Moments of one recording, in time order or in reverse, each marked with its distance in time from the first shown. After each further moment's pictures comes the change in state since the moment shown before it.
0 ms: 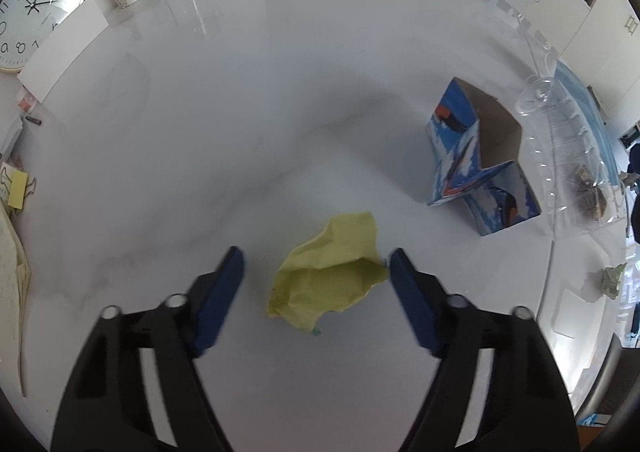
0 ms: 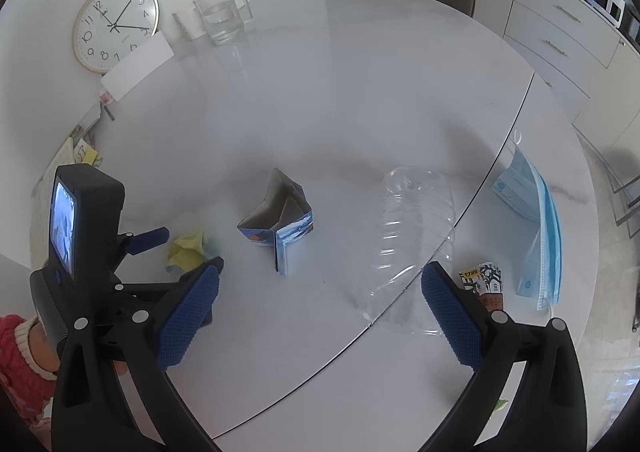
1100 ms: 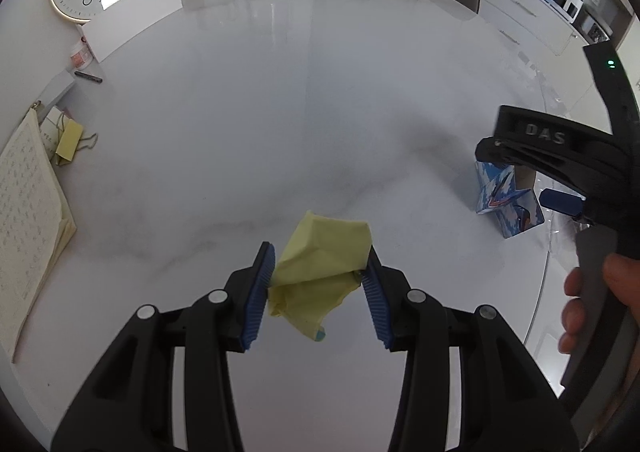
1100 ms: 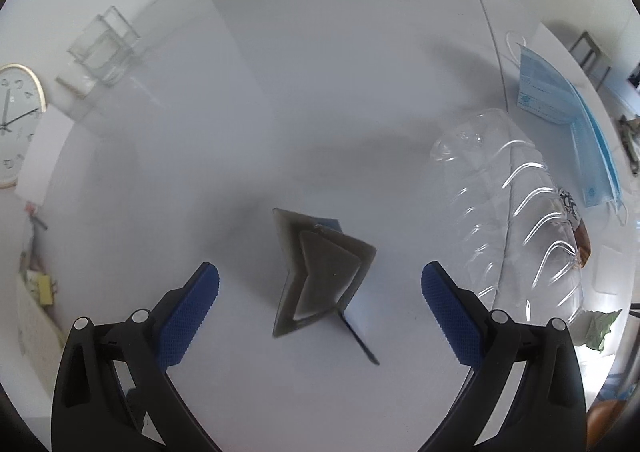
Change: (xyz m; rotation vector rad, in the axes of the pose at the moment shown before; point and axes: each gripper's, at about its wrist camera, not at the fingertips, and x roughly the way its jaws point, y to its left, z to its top) left arm -0.055 0.080 -0.029 -0.150 -0.090 -0.018; right arm 0.097 0.036 0.037 0.470 0.083 -0.190
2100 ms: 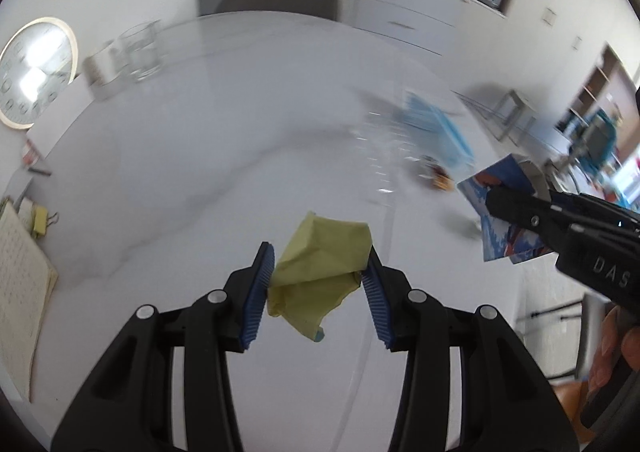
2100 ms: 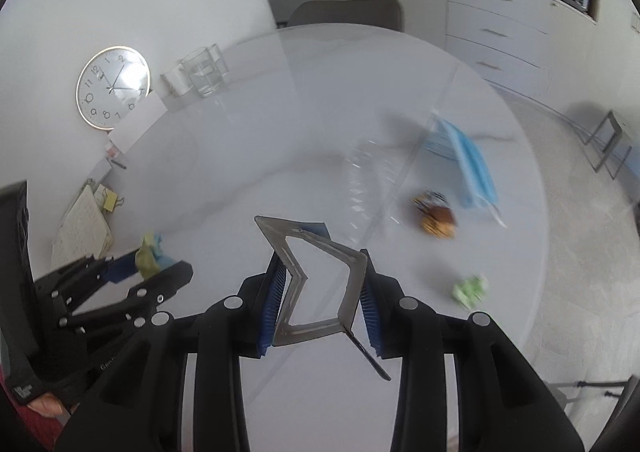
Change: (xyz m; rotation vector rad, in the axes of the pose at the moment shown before) left arm -0.118 -0.125 -0.055 0.322 -0.104 -0.203; right arm -0.200 -0.147 -0.120 -0.216 -0.229 0.163
